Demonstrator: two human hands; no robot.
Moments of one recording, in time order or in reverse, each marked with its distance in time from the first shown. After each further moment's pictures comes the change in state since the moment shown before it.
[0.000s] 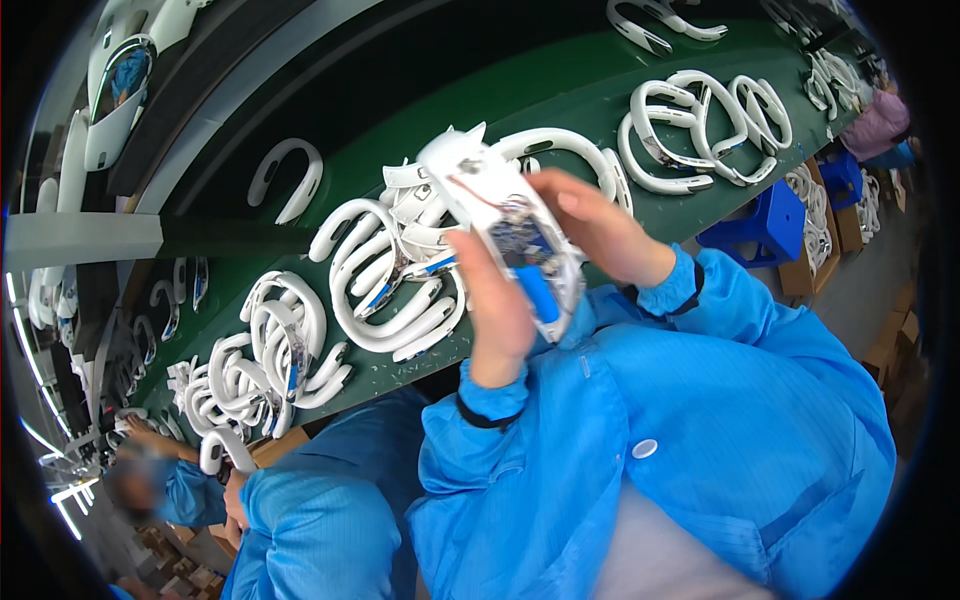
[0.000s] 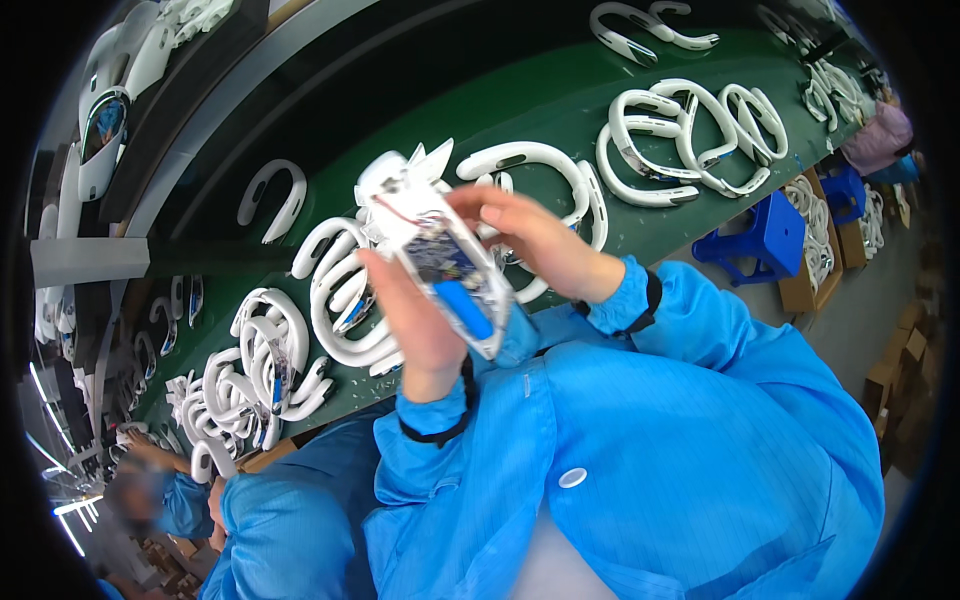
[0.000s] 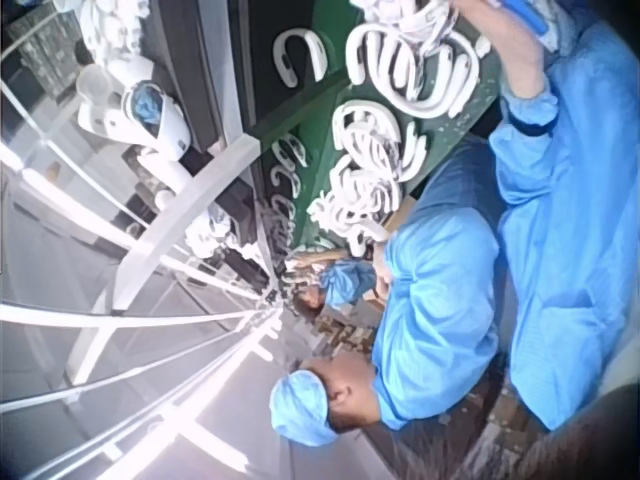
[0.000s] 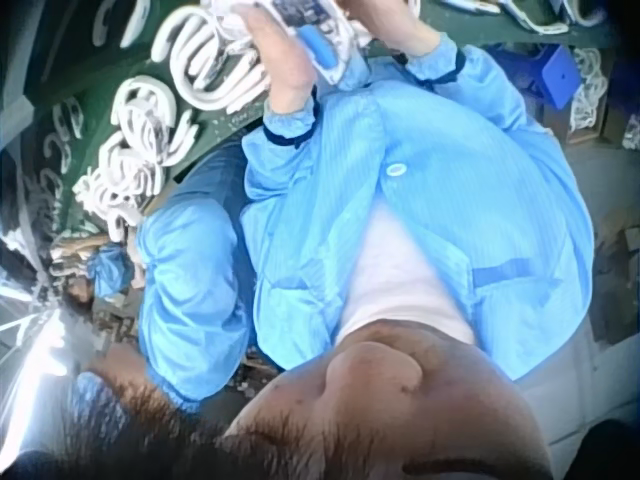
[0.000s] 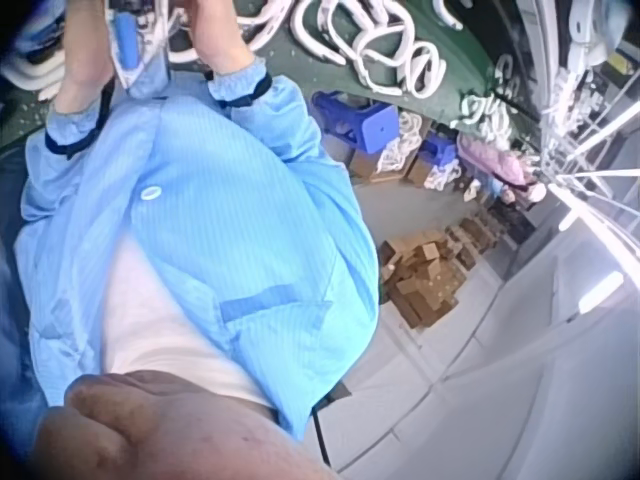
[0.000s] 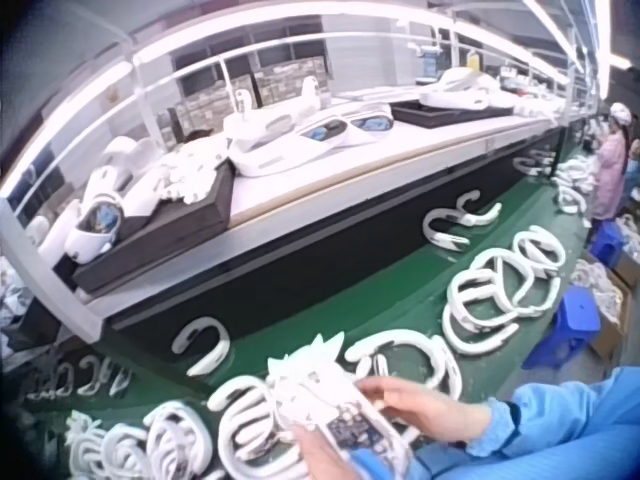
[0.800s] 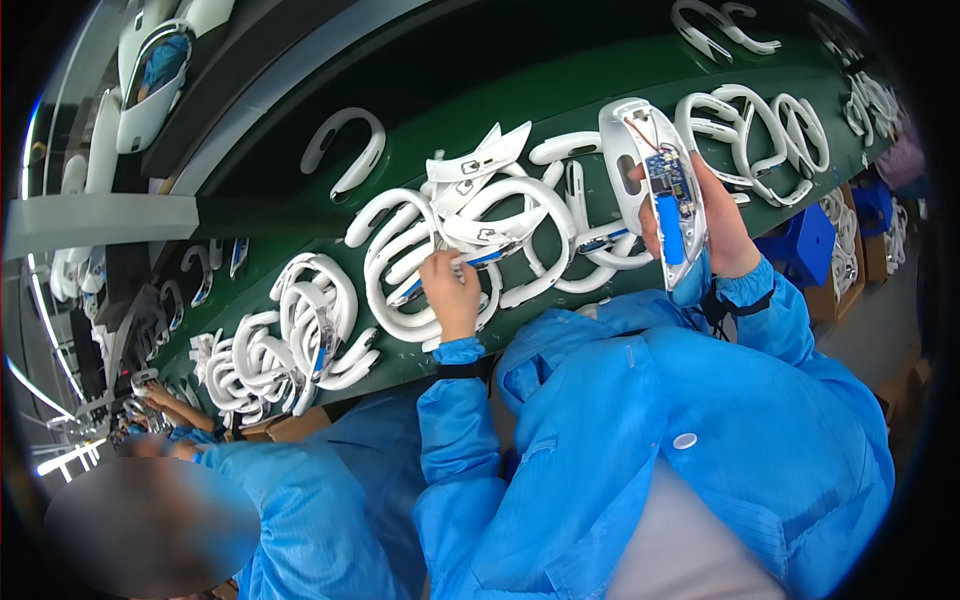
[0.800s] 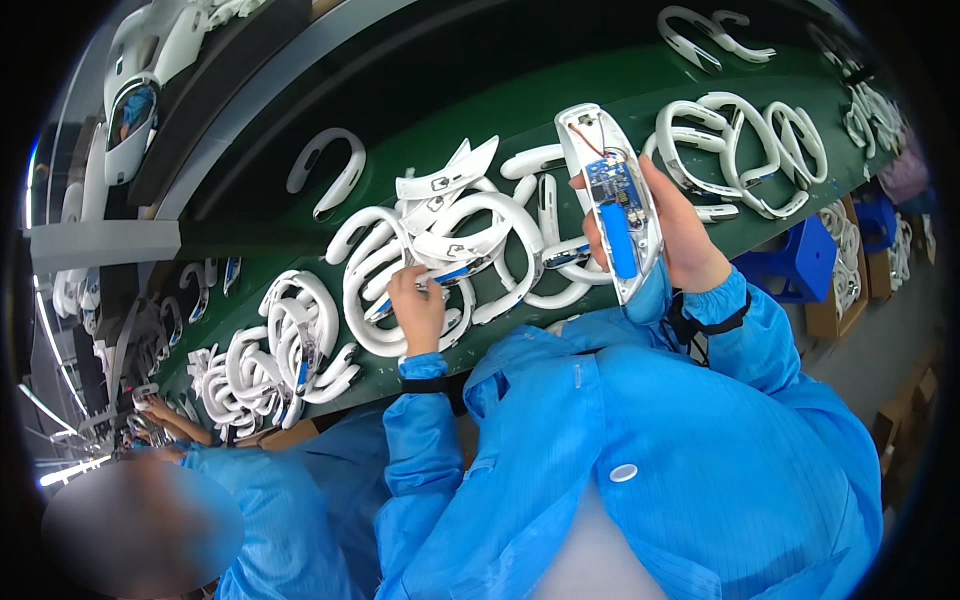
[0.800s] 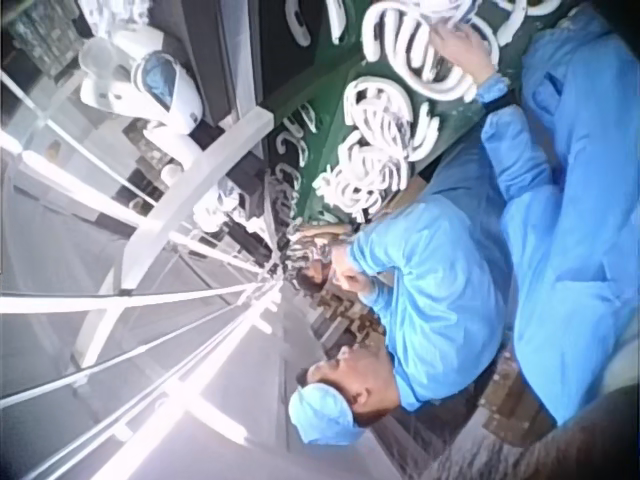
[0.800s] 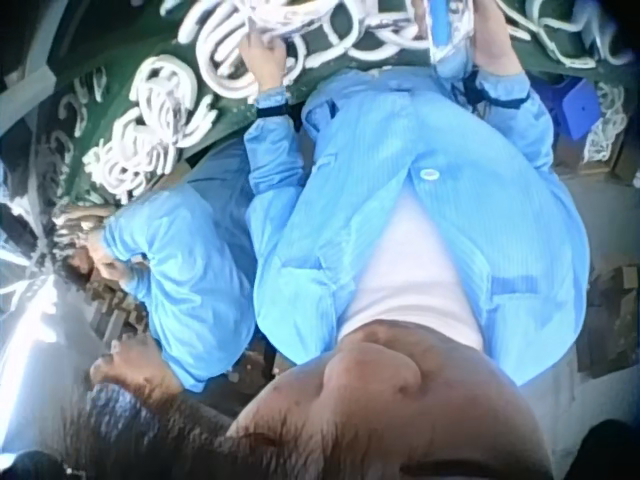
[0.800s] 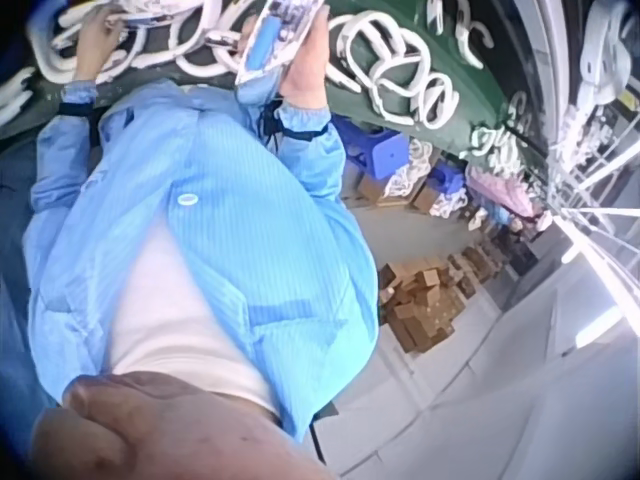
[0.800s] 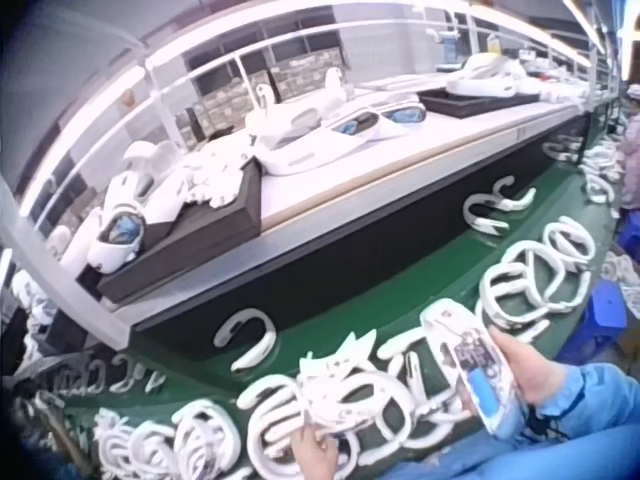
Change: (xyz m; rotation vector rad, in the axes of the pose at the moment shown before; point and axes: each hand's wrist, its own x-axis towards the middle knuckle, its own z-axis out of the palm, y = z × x) left_hand 0.031 -0.052 -0.208 1.589 0.300 0.486; right_hand -0.019 -0.042 -0.044 0.230 0.100 0.132
